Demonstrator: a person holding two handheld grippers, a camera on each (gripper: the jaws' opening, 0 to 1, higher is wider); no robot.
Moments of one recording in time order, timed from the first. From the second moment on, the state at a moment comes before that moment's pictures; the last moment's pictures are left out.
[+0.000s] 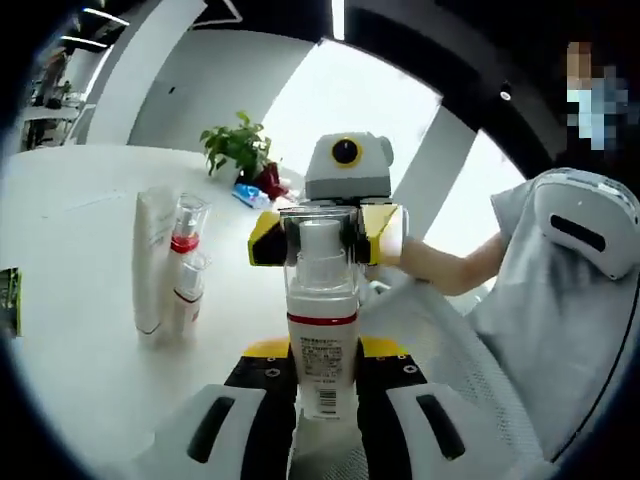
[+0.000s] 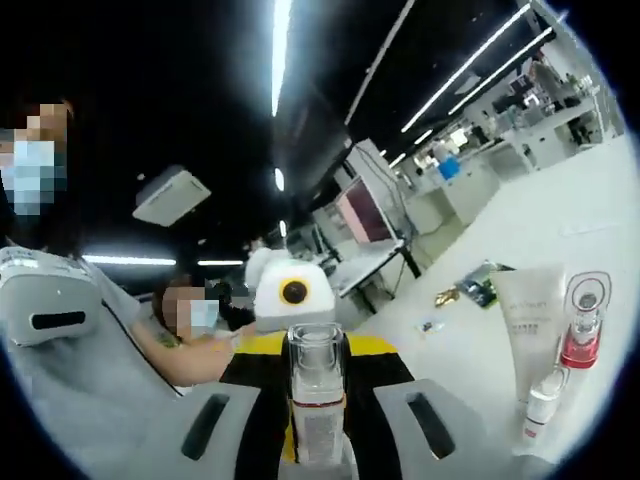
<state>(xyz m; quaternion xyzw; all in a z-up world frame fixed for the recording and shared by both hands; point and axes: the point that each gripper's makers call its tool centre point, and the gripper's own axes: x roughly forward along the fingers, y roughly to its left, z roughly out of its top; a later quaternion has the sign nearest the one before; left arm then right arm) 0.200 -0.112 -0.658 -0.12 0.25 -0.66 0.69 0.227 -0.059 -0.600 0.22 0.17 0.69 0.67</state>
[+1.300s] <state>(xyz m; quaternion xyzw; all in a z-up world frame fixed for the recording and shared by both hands) 0.276 -0.110 -0.674 -0.04 0.19 -0.47 0.86 0.288 -0.060 -0.614 0.09 0.08 0.50 0.86</state>
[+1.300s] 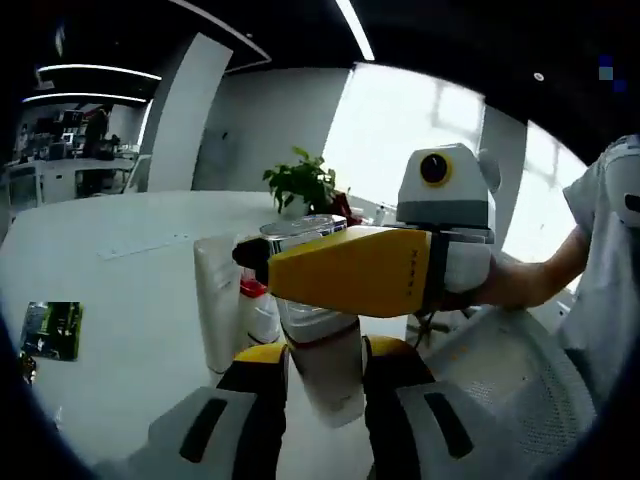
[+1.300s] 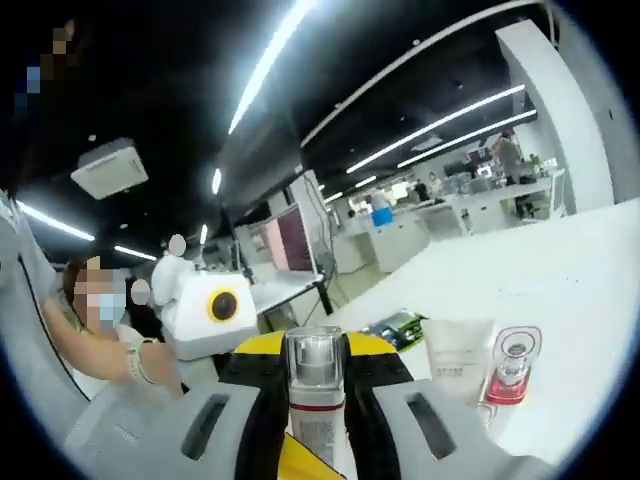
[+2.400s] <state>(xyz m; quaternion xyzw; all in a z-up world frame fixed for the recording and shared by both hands) 0.184 -0.121 -0.652 -0.06 0.22 -0.69 0.69 0.200 -0.051 -0.594 0.15 0.14 0.72 0.67</state>
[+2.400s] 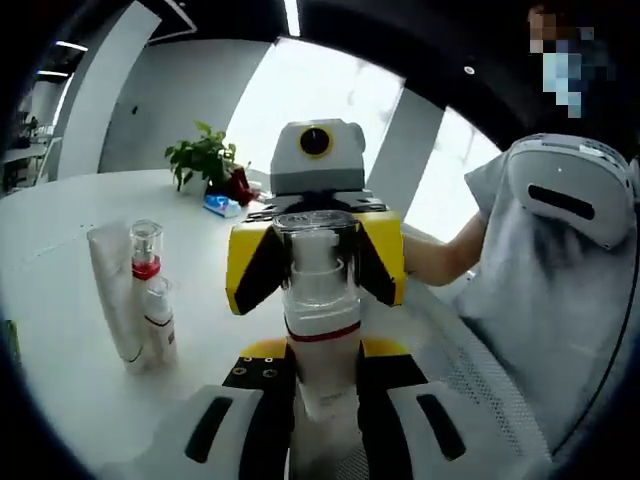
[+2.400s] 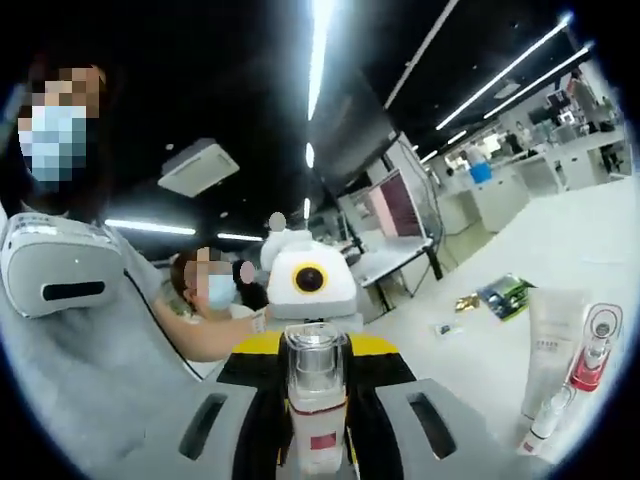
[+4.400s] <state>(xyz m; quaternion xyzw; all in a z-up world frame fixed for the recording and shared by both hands) 0.247 -0.109 -0.680 -0.02 0.23 -0.54 0.81 0.266 -0.058 -0.610 0.12 0.11 0.58 0.80</state>
